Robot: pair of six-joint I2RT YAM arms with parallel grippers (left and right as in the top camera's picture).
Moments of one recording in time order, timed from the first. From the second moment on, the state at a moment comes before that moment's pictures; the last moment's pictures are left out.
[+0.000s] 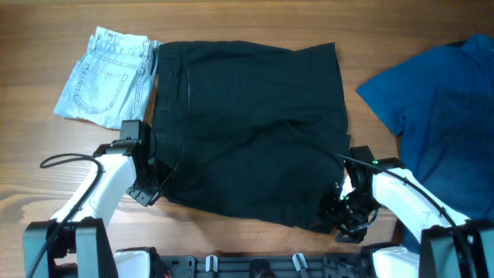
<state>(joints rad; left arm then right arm) 0.03 1.46 0.67 -0.82 0.10 -0.90 0.15 1.40 0.49 -0.99 -0.44 0.55</state>
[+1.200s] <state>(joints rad) -0.02 0.88 1.18 -1.19 0.24 -0.56 0.15 1.06 1.38 -1.35 -0.15 0.56</state>
